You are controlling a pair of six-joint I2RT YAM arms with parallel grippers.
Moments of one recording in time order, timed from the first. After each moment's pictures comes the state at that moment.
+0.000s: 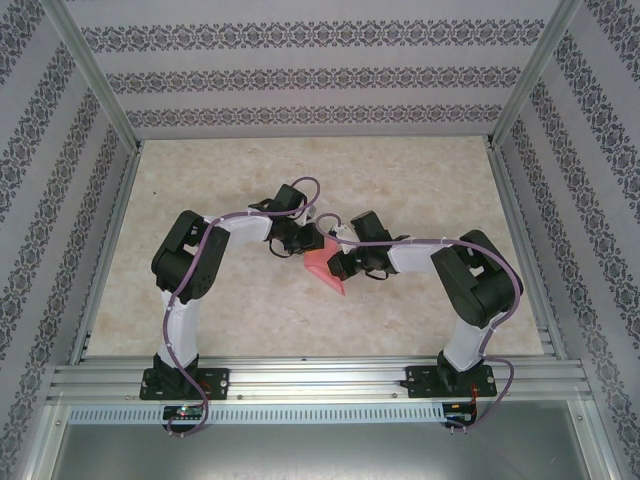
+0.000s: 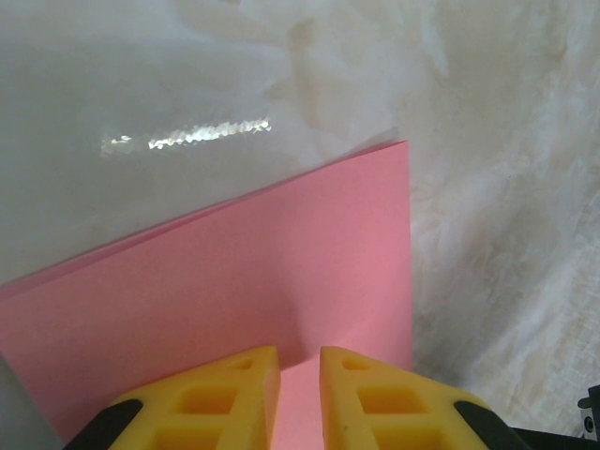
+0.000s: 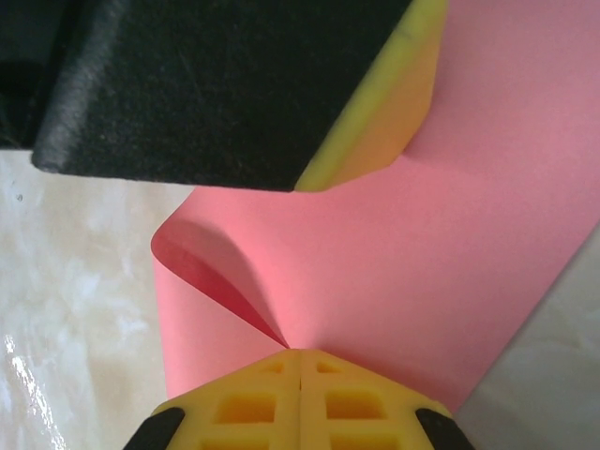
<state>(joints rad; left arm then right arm) -0.53 2.06 1.29 -0.30 0.51 -0.64 0.54 1.78 0.82 -0.02 -0.48 0.09</state>
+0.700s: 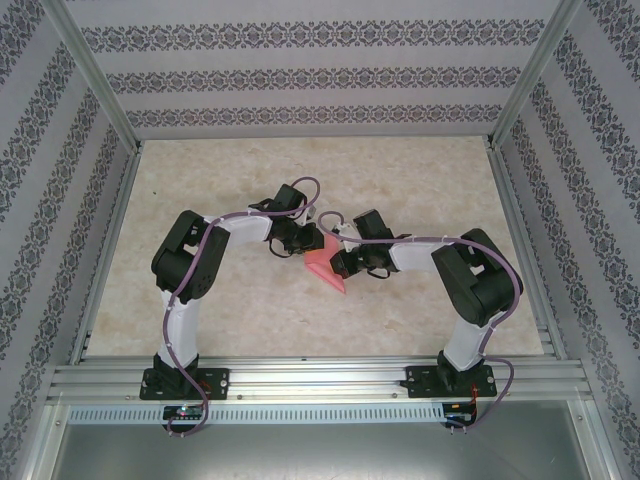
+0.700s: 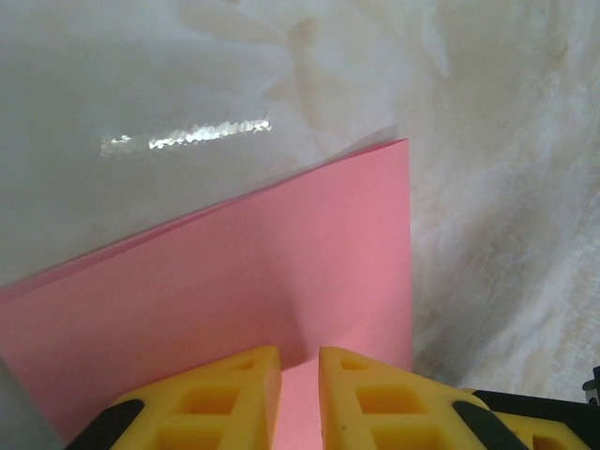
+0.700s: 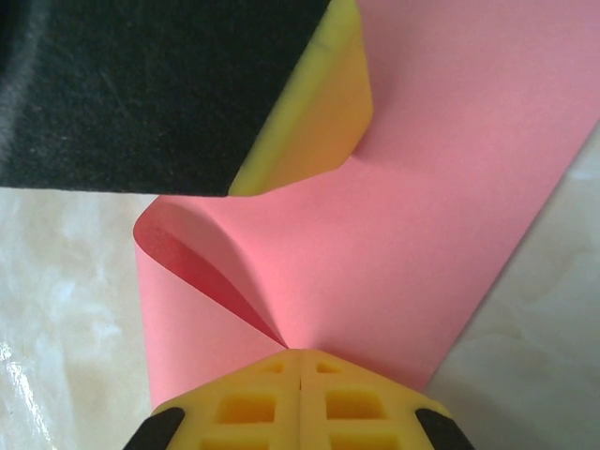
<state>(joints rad) -0.53 2.06 1.29 -0.30 0.51 -0.64 0.52 1.79 0.83 -0.03 -0.47 0.09</state>
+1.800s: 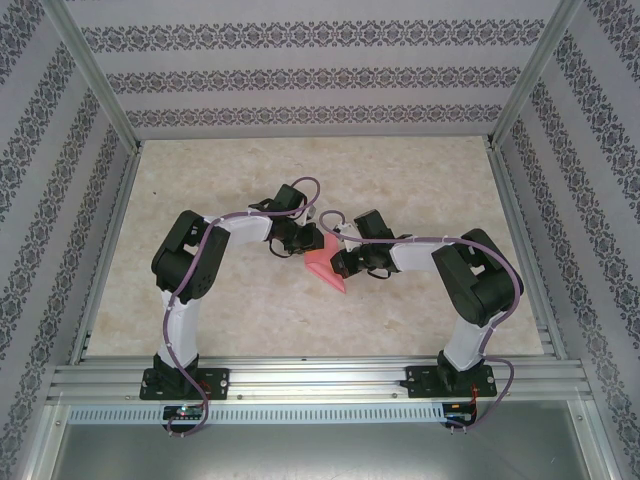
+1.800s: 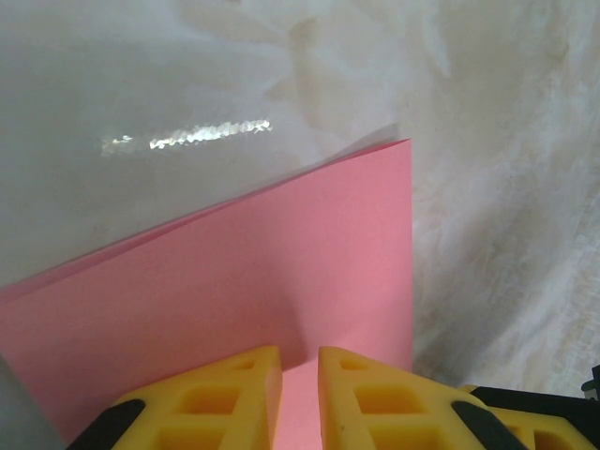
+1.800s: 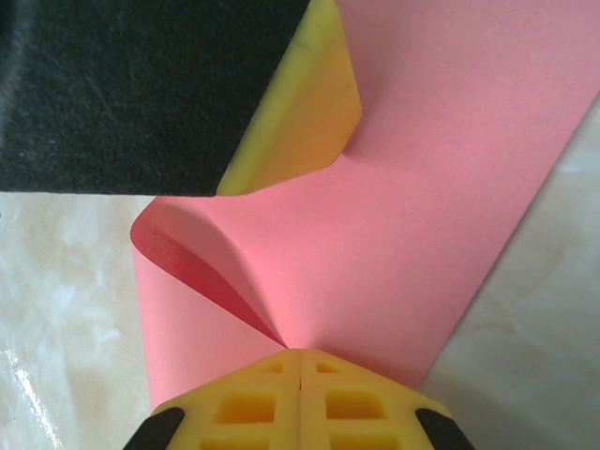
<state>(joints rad) -0.53 2.07 1.29 -0.30 0.51 -0.64 0.51 1.78 0.82 -0.02 -0.47 0.12</state>
